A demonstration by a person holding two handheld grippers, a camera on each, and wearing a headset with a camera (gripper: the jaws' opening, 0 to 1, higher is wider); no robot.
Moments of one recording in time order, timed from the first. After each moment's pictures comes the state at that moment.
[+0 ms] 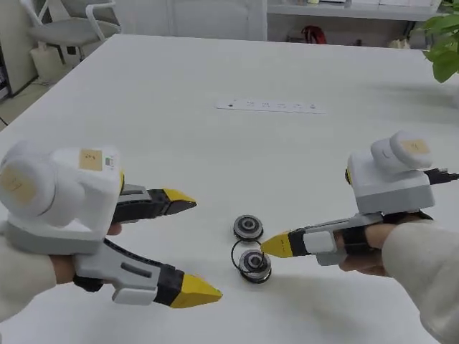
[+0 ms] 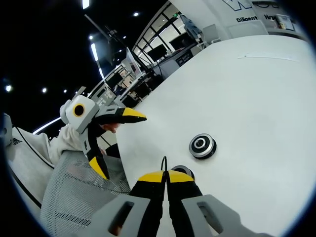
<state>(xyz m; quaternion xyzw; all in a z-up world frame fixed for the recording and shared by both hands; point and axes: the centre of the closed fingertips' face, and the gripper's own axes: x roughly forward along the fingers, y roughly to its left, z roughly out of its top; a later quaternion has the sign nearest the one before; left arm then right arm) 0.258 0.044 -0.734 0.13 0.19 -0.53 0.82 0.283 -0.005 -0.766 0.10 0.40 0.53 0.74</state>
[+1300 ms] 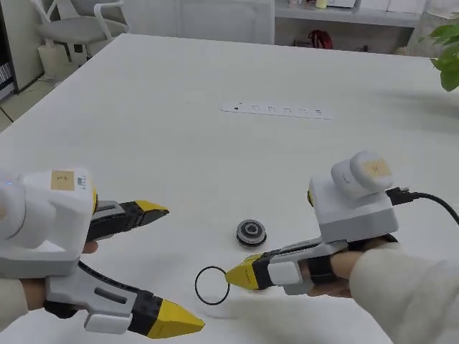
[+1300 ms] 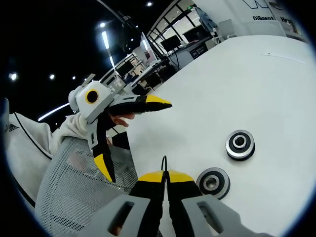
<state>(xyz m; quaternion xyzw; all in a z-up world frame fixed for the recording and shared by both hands) 0.254 0.066 -0.750 0.09 0.21 -0.50 0.84 0.250 0.039 -0.777 0.05 0.41 0.58 0.70</state>
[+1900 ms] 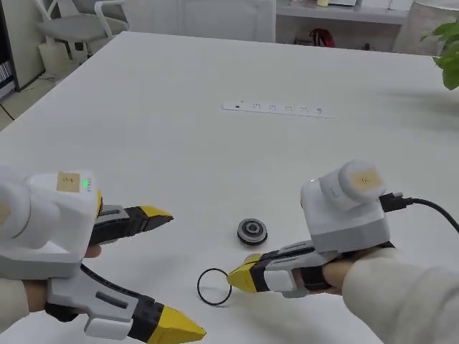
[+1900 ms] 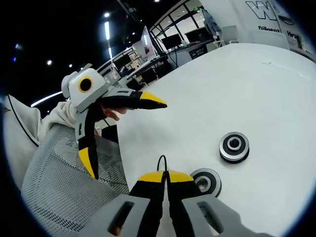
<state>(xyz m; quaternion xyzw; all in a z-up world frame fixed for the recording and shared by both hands) 0.247 0.062 -0.753 0.08 0.22 -0.52 0.83 0.260 0.034 -0.791 0.00 0.39 0.57 0.73</state>
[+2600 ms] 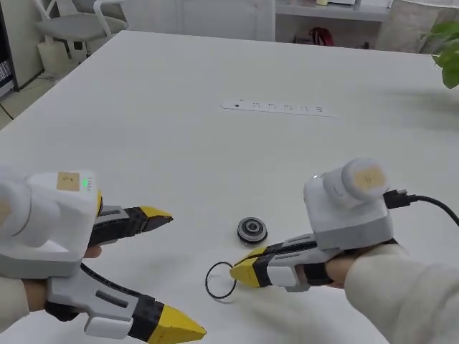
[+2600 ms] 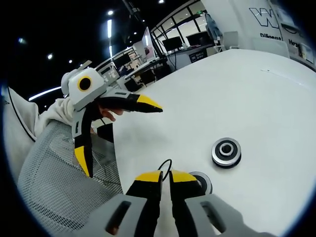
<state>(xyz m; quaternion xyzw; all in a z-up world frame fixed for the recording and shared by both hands) 0.246 0.062 -0.754 0.07 0.22 -0.52 0.83 0.268 0.031 -0.788 -0.02 0.37 0.56 0.74</state>
